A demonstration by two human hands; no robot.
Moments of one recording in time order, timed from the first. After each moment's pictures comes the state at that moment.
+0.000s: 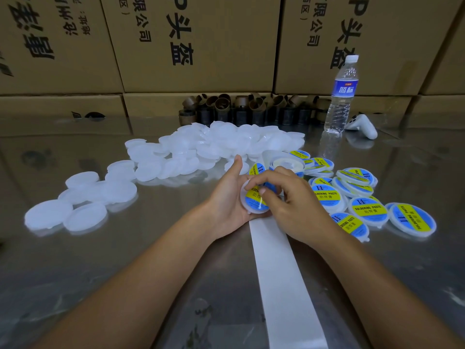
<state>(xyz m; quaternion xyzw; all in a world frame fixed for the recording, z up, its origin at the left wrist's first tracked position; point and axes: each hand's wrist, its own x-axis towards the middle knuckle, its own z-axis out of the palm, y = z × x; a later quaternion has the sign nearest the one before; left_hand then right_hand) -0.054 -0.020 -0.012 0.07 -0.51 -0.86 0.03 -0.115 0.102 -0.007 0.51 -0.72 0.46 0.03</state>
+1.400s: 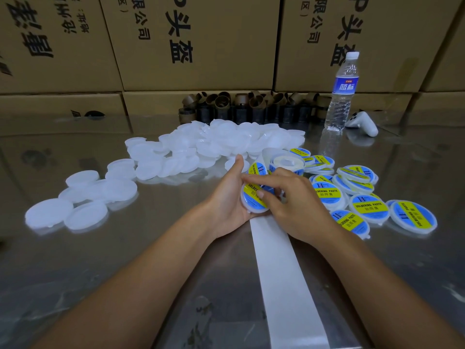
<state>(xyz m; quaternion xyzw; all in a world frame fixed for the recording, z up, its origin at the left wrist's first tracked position) -0.052 -0.015 -0.008 0.10 -0.49 -0.87 0.04 -0.125 0.100 -0.016 0.53 -0.75 0.39 0.09</state>
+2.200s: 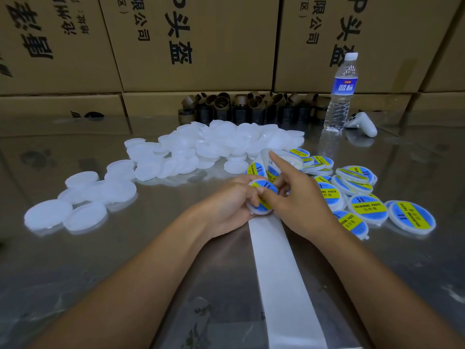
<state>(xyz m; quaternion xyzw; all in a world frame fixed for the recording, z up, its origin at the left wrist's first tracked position) -0.051 -0.013 -0.010 0.08 -0.55 -0.83 0.06 -0.127 0.099 -0.015 0.43 -0.77 0.47 0.04</state>
